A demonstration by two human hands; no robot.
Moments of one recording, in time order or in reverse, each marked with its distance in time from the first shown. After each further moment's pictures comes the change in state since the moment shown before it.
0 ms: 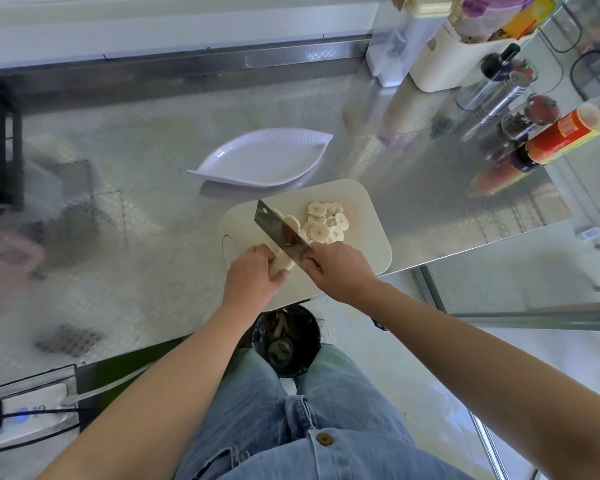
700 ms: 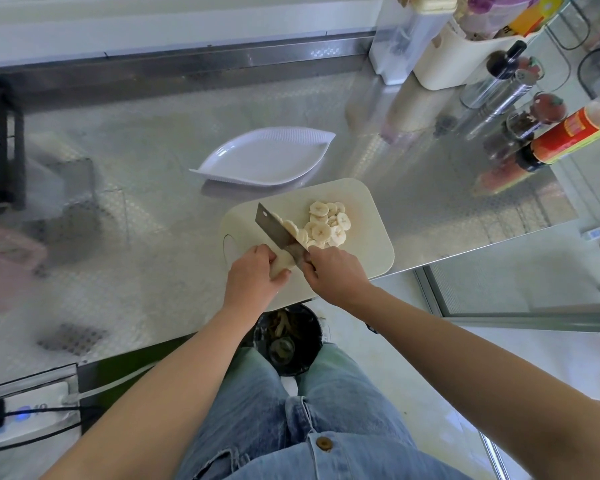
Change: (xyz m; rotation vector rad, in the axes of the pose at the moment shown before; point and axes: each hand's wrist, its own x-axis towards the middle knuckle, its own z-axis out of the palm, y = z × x) left_hand 0.000 0.001 0.002 -0.019 0.006 -0.026; right_hand 0.005 -0.005 0.013 -0.015 -0.038 0.039
